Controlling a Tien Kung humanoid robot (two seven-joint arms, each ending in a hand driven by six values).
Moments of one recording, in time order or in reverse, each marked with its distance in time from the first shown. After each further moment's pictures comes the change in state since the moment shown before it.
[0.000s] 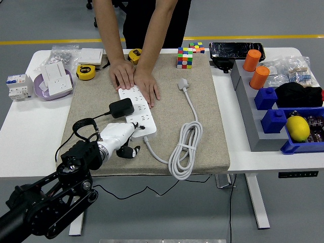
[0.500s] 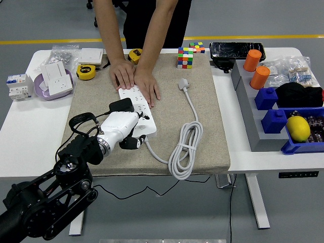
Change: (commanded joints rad) left arm 0.017 0.006 -0.035 -0.130 0.062 0.068 -0.047; right arm -0.001 0.001 0.000 0.000 0.001 -0.001 0.000
